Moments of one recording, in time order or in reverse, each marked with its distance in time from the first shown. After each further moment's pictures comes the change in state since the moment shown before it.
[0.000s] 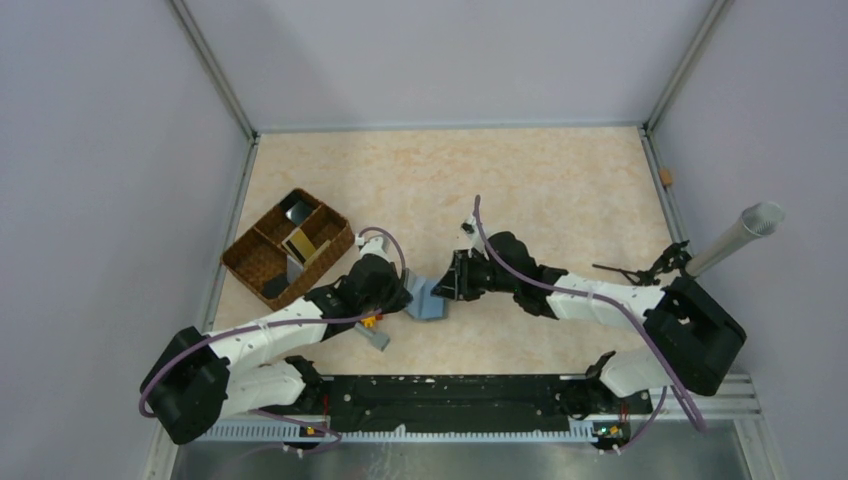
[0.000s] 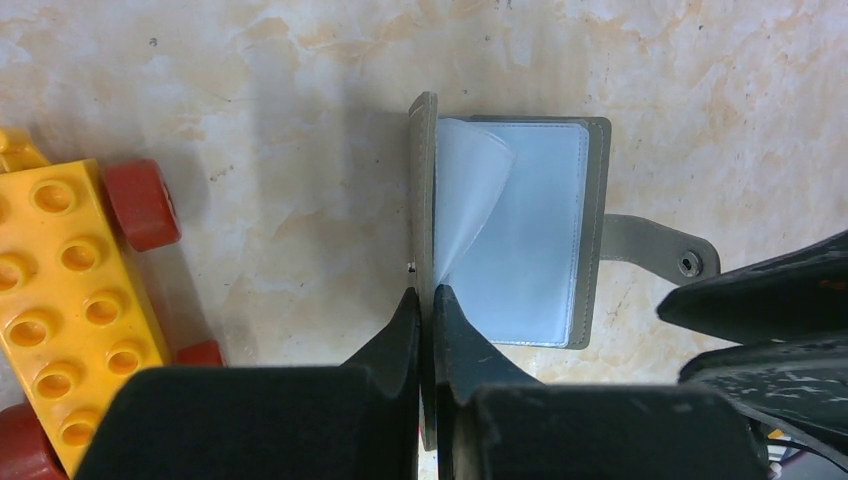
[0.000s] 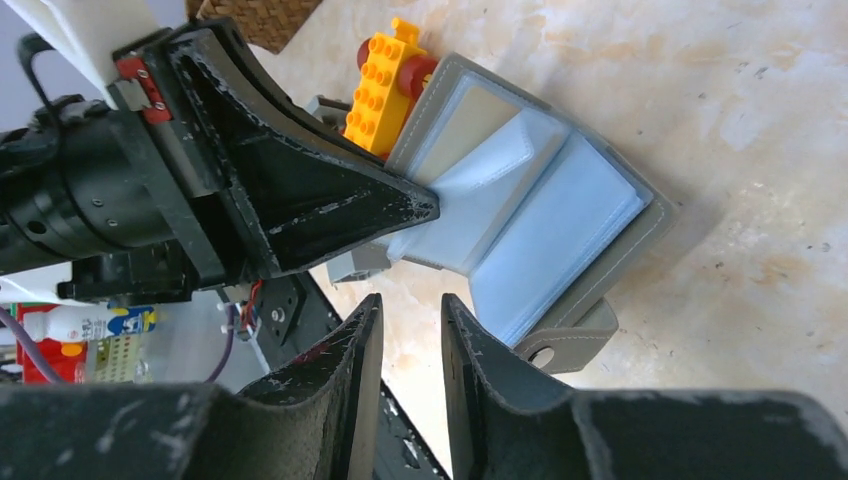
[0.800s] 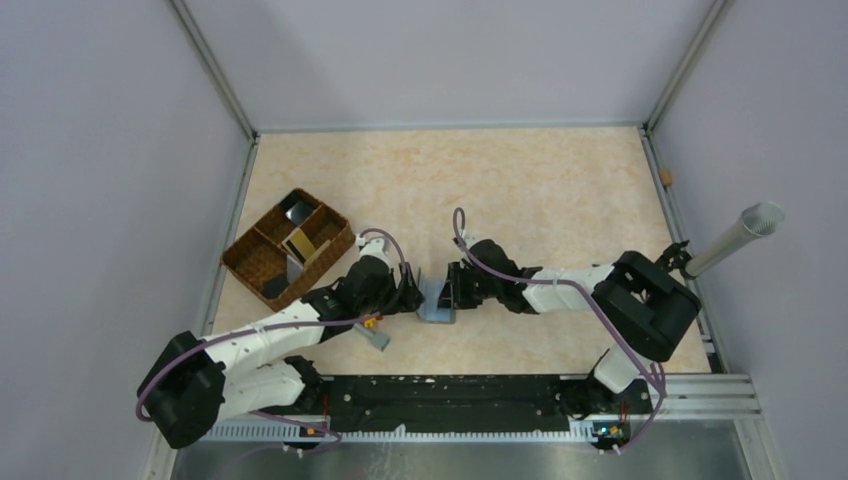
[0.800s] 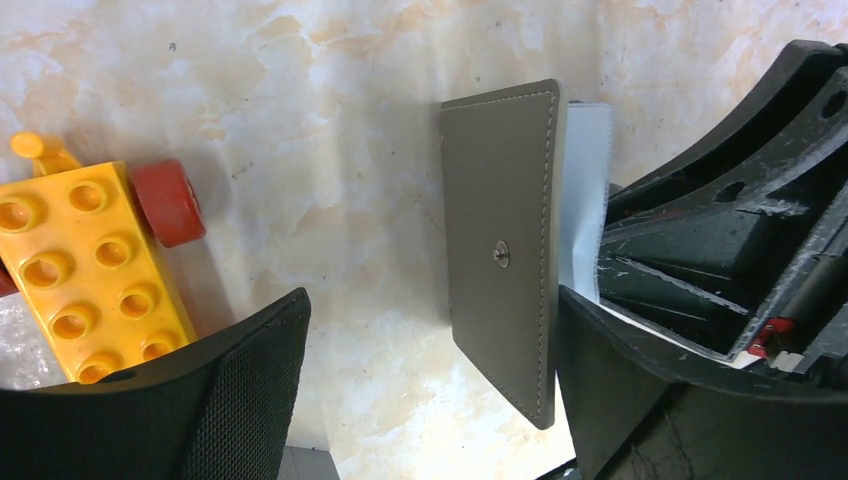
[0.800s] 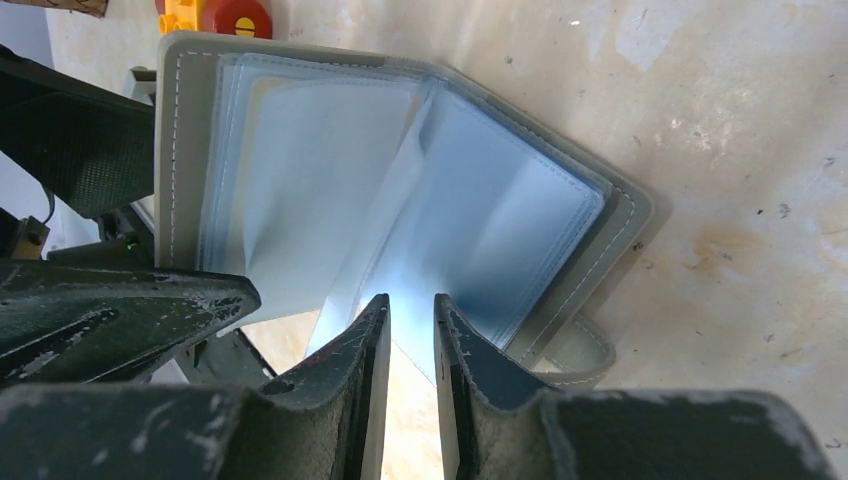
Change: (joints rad) left arm 0.000 -0.034 -0.010 -0.027 -0.007 0.066; right arm 0.004 0.260 0.026 0.010 0.025 0.019
